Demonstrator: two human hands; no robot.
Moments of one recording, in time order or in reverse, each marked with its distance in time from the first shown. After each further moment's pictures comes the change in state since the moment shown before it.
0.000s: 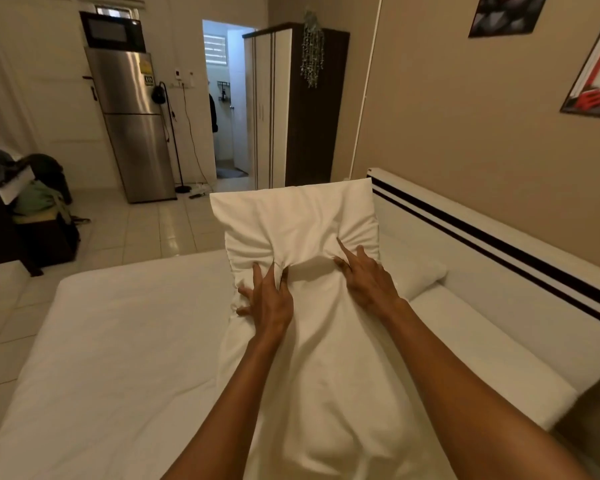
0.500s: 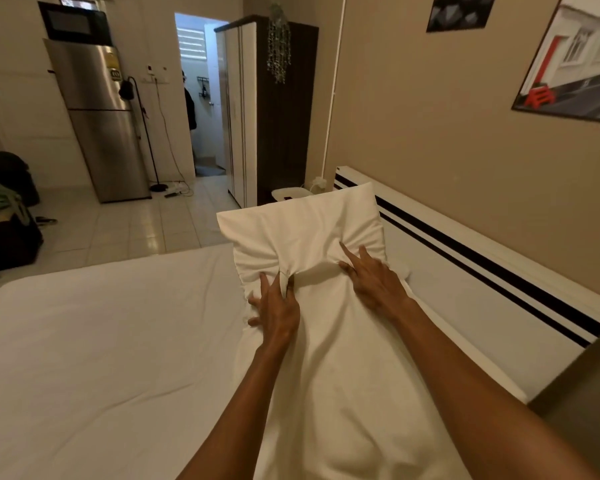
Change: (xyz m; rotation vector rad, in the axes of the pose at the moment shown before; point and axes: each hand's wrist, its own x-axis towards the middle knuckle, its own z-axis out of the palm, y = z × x) left_hand -0.052 0.116 0.190 -0.135 -0.076 -0.071; right_hand 0.024 0.218 -0.071 -0.118 -0.029 -0.028
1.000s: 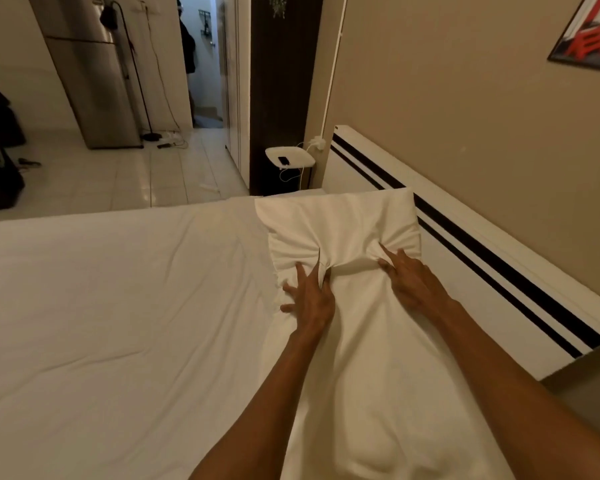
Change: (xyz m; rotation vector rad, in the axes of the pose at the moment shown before) left_hand 0.005 0.030 0.235 0.036 -0.184 -0.080; right_hand 0.043 0.234 0.035 0.081 -0.160 0.140
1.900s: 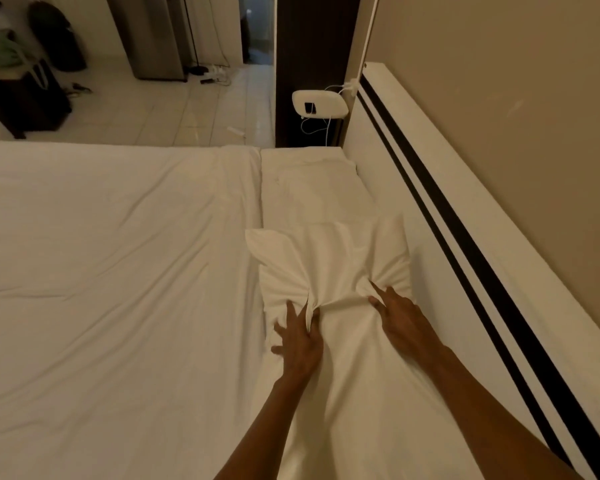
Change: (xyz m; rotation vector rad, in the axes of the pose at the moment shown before) left_hand 0.094 0.029 0.372 -0.079 0.097 -0.359; right_hand 0.205 0.338 0.060 0.144 -0.323 -0.210
